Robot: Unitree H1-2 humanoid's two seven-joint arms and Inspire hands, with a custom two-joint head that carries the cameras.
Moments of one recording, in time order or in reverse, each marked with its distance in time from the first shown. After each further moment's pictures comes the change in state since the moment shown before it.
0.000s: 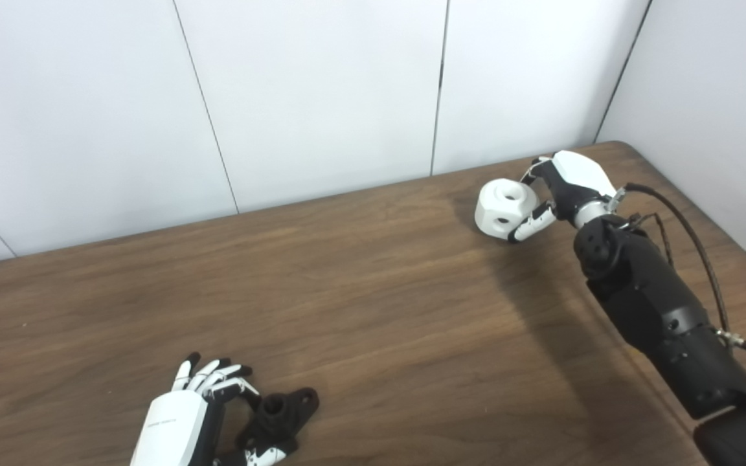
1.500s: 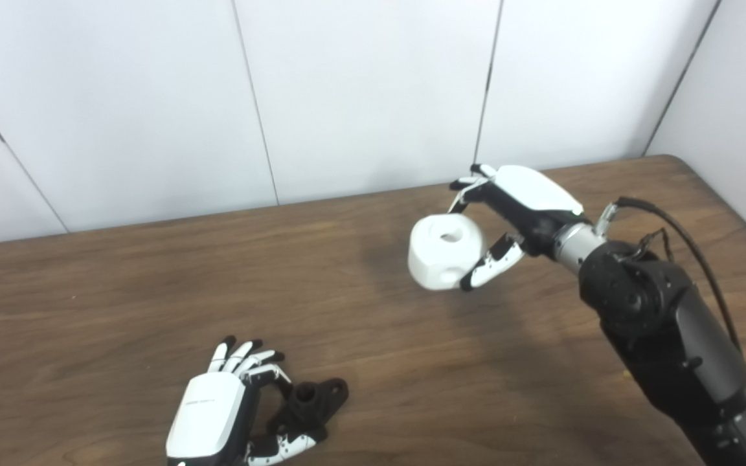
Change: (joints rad) left arm 0.002 -0.023 -0.022 -0.004 0.055 0.018 0.004; right arm 0.073 0.077 0.095 -0.640 -0.052 0.001 0.444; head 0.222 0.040
